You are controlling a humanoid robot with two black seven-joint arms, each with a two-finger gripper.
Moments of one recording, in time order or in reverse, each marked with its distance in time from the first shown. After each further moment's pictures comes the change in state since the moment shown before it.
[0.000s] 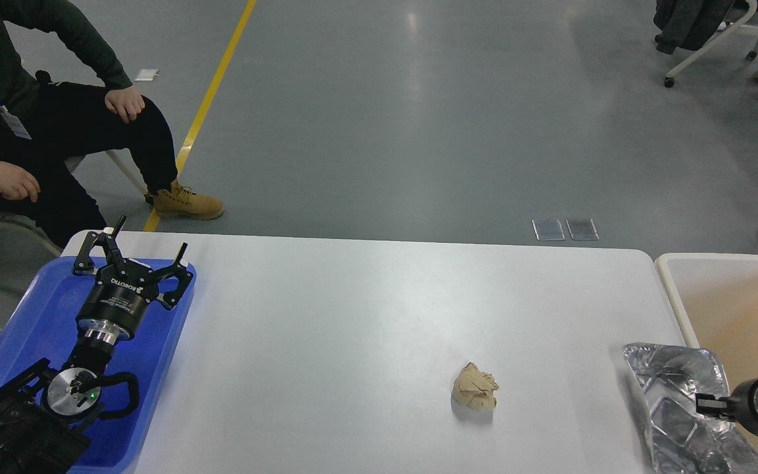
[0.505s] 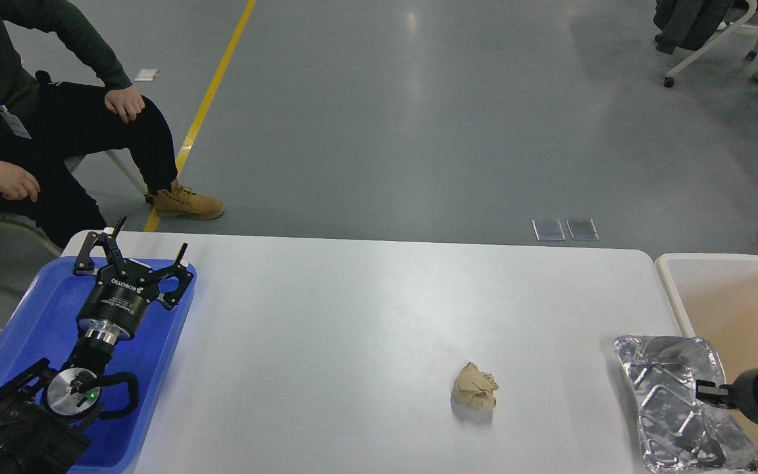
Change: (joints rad) left arm 0.000 0.000 0.000 0.000 0.000 0.000 0.000; right arm 0.021 -0.055 0.049 0.020 0.004 0.012 0.043
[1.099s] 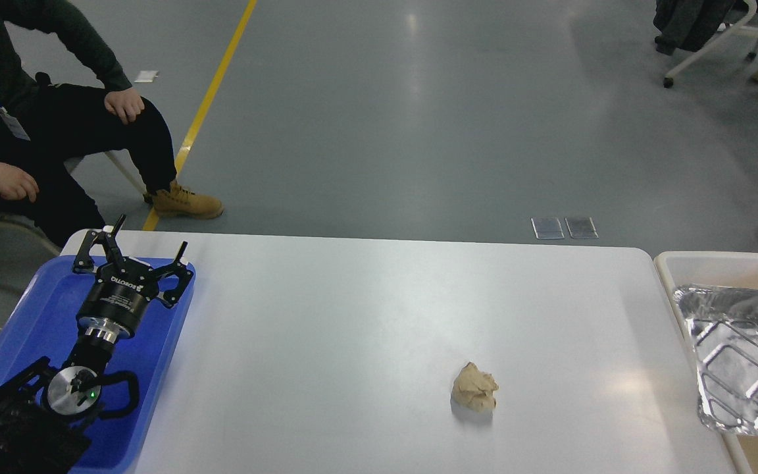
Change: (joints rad) left arm -0.001 0.000 0.000 0.000 0.000 -0.001 0.003; right arm 0.321 -0.332 -0.006 0.160 -0.059 0.279 0.017
